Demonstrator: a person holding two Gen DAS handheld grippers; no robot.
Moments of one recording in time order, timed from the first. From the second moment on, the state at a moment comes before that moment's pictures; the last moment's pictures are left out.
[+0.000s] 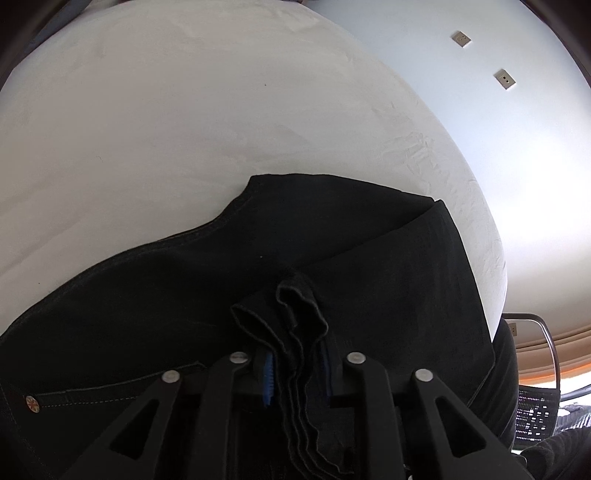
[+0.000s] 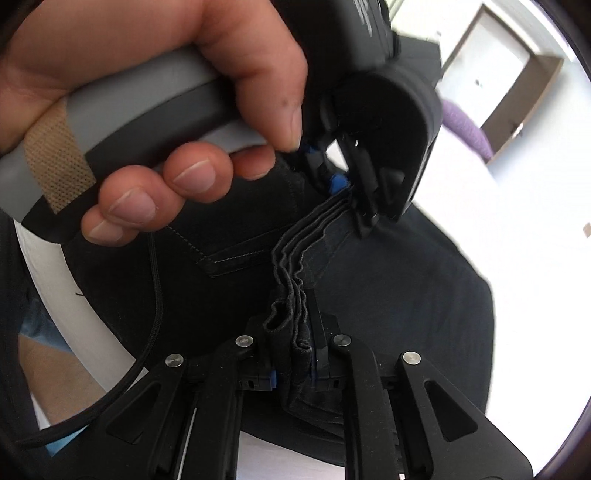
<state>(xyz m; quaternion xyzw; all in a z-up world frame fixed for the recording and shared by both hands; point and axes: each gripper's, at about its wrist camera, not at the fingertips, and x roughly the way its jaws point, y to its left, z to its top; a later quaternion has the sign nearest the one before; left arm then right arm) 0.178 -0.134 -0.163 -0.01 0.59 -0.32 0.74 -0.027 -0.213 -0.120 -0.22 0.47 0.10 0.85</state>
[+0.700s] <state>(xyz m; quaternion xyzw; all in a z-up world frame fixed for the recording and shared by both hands) 0.068 -0.176 -0.174 0.12 0.49 -0.26 0.82 0.026 -0.555 -0.107 0.31 0.50 0.24 0.77</state>
